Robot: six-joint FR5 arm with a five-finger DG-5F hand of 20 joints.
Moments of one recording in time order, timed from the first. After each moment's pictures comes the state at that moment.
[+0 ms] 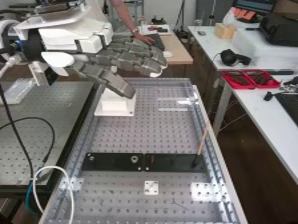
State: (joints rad) arm 1.30 -1.61 -1.85 -2.81 -1.70 -0.69
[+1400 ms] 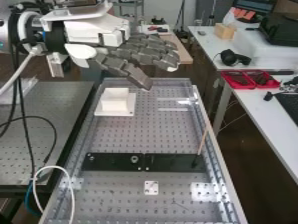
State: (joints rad) arm 1.37 -1.64 -1.77 -2.90 -1.66 -0.71
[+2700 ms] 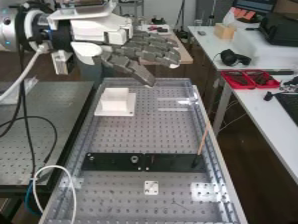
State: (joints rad) arm 1.39 -1.65 -1.76 -2.92 -1.67 -0.71
